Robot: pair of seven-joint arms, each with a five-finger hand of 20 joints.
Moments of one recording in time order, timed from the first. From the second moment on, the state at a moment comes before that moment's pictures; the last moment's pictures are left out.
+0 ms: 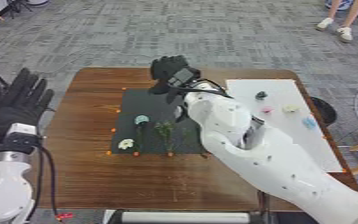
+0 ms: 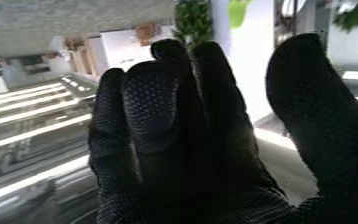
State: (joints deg) left arm 118.2 -47.7 -100.0 -111.7 6.5 4.2 25.7; right arm -56.0 -64.8 38.6 -105.8 -132.1 -9.4 24.2
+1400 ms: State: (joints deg) left arm 117.9 -49.5 -100.1 -112.9 9.6 4.4 25.3; right arm -93.7 -43.2 83.3 -115.6 -122.4 -18.7 49.6
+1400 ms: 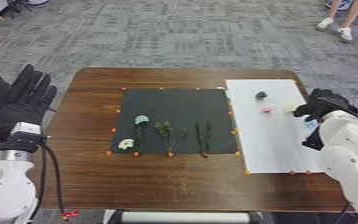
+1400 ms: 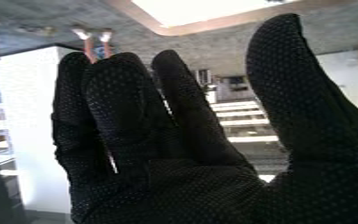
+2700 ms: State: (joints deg) left arm 121.4 -50.6 -102.7 -114.8 9.3 4.0 25.8; right arm -90.7 -44.3 75.5 -102.2 -127.5 -12.0 48.1
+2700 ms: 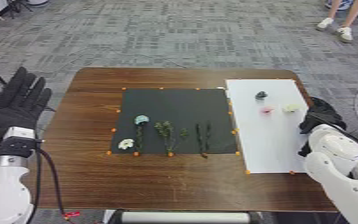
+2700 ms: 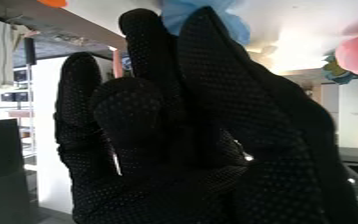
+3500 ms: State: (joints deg) left arm 122.7 -51.6 -103.6 -115.1 9.1 3.5 25.8; right arm -96.5 -42.6 75.9 -111.7 -133.8 -0.9 44.4
